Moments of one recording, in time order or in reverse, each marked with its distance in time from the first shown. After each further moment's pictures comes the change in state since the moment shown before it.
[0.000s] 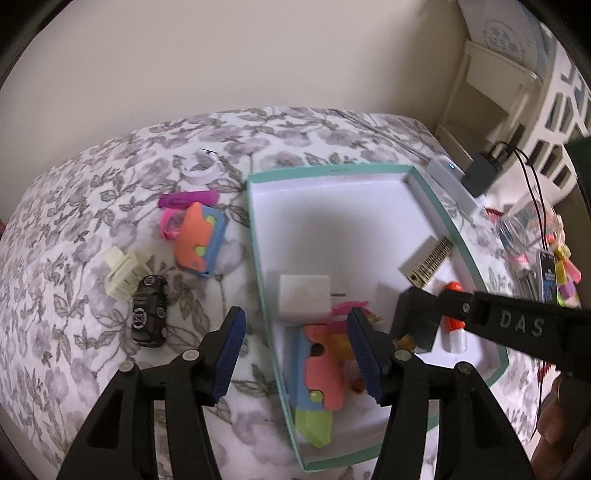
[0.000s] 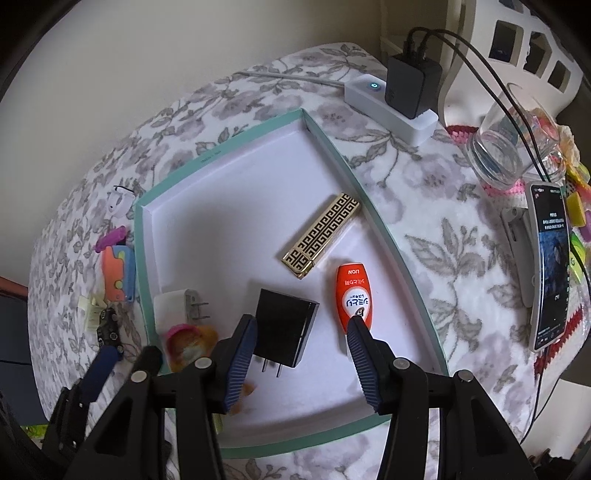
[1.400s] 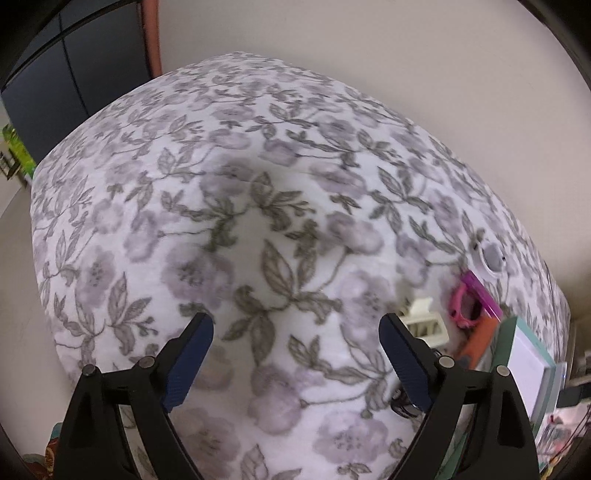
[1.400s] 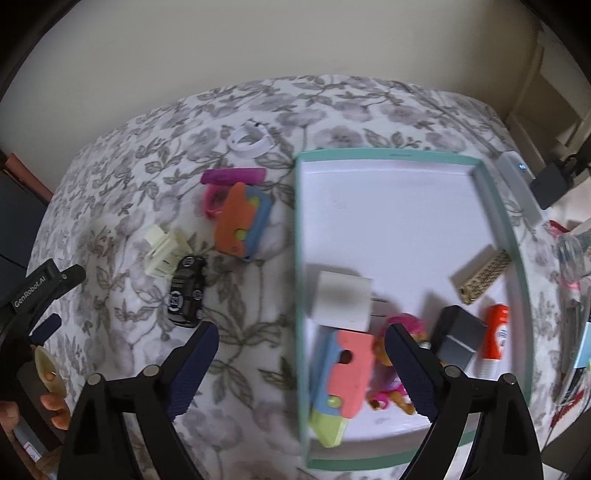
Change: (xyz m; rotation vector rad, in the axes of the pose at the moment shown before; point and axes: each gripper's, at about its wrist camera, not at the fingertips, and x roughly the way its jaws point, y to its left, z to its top) left arm -0.016 0.266 -0.021 -0.747 0.029 0.310; right arm 0.012 0.156 -0.035 -0.363 -0.031 0.054
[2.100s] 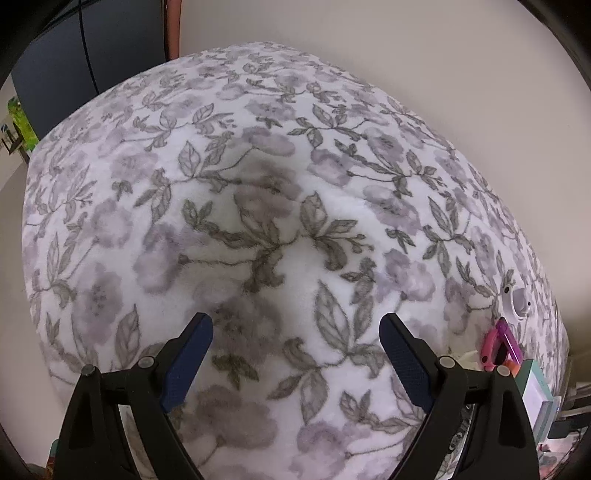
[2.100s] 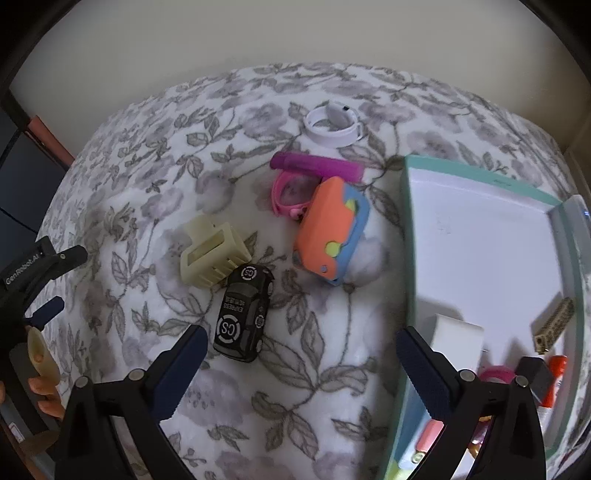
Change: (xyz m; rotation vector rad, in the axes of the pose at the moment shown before) left arm 0.039 0.053 0.035 -0.082 0.019 -0.020; right arm 0.051 0.064 0.017 -0.138 0.025 0.069
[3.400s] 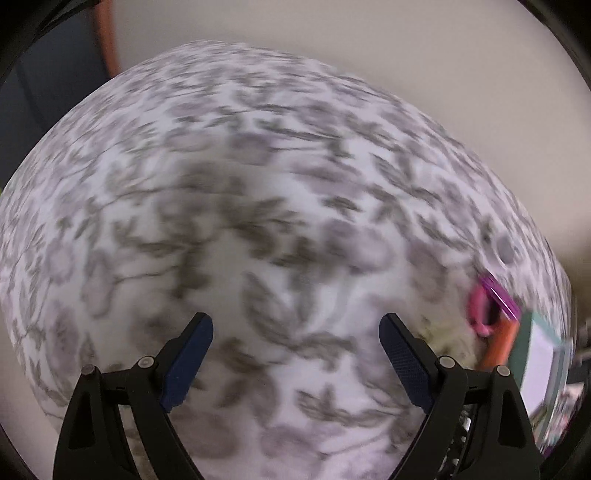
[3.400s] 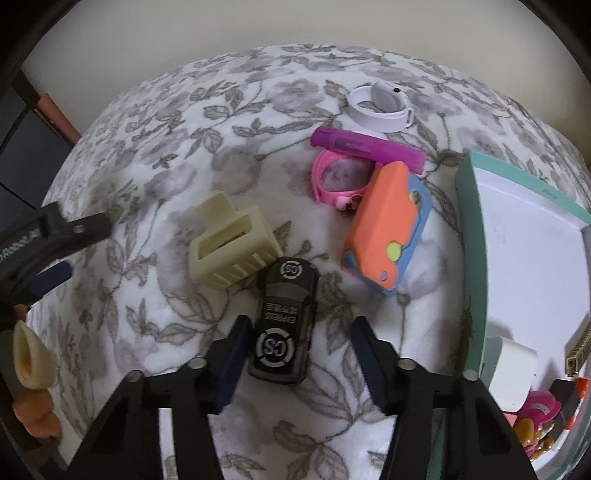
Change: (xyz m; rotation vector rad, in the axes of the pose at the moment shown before) left arm 0.016 -0.058 -0.011 0.246 0.055 -0.068; right arm 0.046 0.030 0.008 -0.071 0.027 0.026
